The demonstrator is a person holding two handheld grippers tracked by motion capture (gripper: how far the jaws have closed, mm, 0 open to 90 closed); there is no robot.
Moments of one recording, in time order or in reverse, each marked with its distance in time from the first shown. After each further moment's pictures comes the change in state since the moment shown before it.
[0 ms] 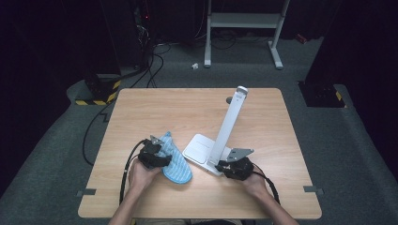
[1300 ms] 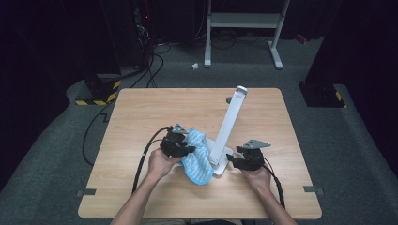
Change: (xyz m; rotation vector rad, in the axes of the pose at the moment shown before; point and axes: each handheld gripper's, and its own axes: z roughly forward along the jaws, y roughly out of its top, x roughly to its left) left arm -0.059 0.076 -0.009 -0.061 -0.334 0.177; right arm -0.045 -0.026 -0.001 -0.093 -0.205 0.335
